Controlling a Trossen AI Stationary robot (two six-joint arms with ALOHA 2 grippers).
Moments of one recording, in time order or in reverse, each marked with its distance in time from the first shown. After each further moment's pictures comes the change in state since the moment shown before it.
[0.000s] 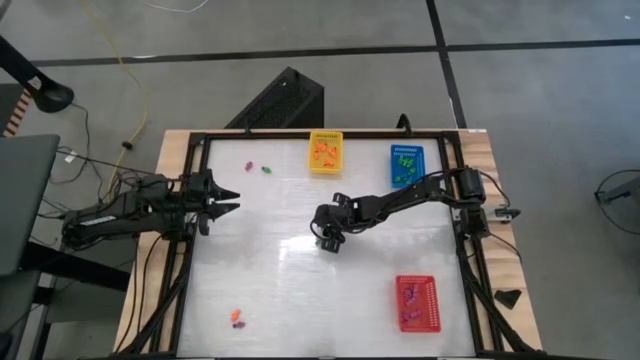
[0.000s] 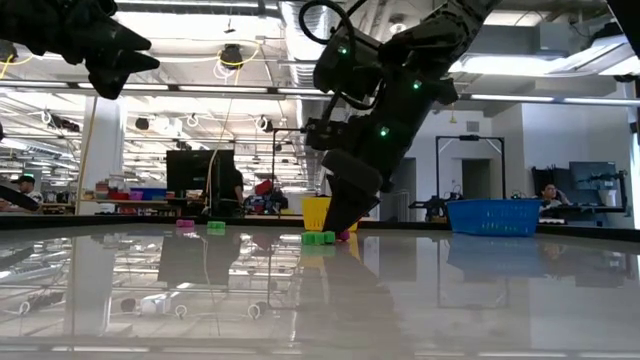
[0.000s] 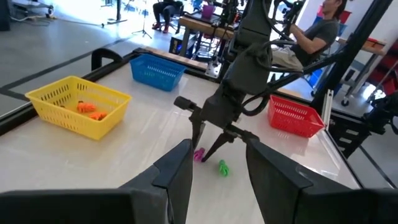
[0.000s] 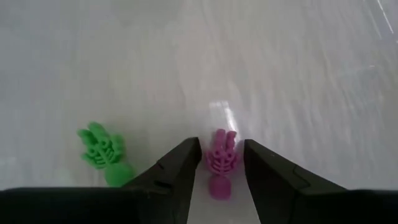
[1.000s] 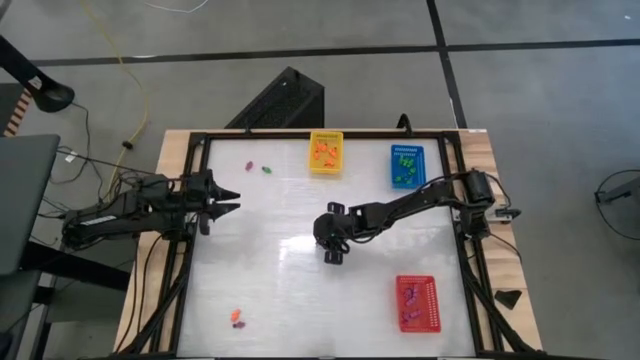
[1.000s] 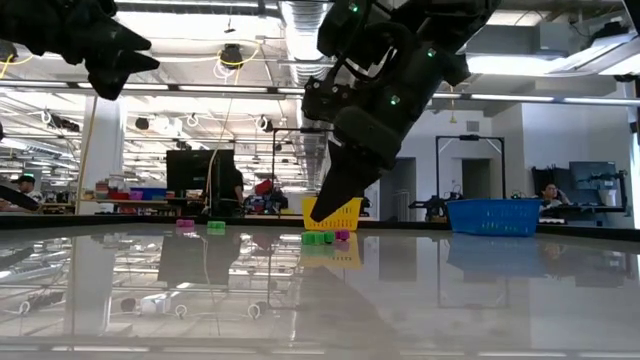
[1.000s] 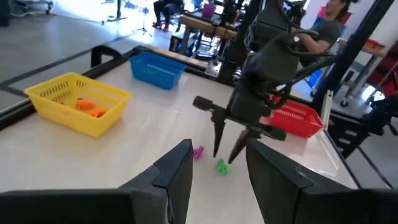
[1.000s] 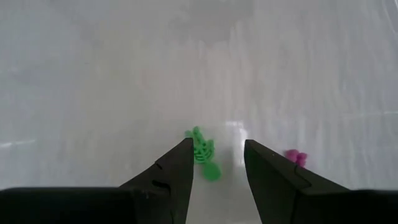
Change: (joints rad) left arm 0.000 0.002 0.000 -0.003 -0.001 -0.014; right arm 0.088 -0.073 -0.003 0.038 -0.067 -0.090
